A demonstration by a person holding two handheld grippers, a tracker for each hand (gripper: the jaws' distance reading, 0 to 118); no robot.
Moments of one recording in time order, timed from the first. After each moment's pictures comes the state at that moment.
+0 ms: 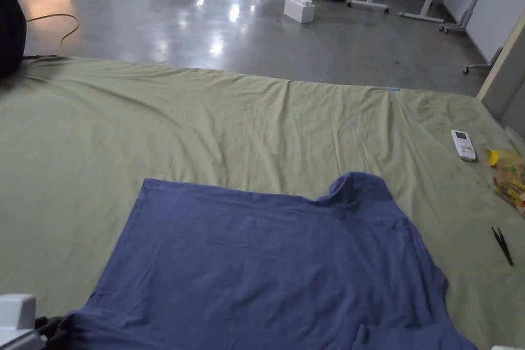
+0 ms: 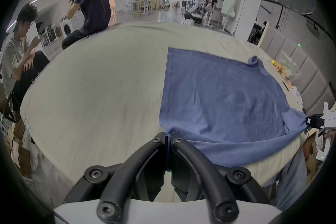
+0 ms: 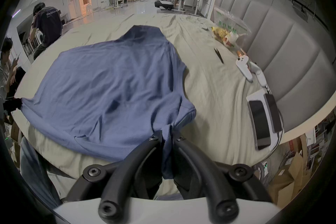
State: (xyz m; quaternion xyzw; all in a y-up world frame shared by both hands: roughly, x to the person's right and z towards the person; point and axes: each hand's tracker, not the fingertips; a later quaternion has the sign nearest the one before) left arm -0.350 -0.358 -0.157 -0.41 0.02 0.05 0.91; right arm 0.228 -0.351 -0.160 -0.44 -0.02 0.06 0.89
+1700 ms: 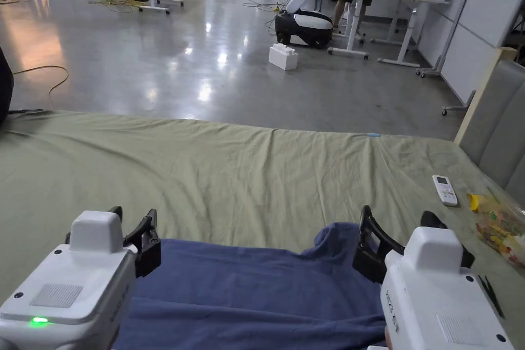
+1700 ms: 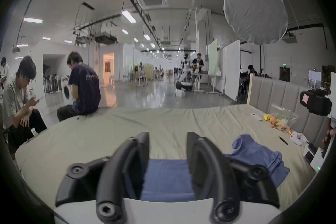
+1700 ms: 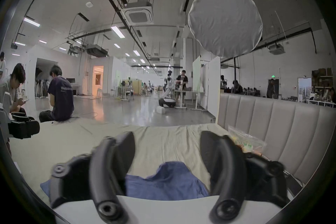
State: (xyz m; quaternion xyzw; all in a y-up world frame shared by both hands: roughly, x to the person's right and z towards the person) left arm -0.229 -0.242 -0.255 -0.09 0.02 -0.01 1.00; right arm 0.106 -0.227 -0.250 0.01 -0.01 0.05 1.00
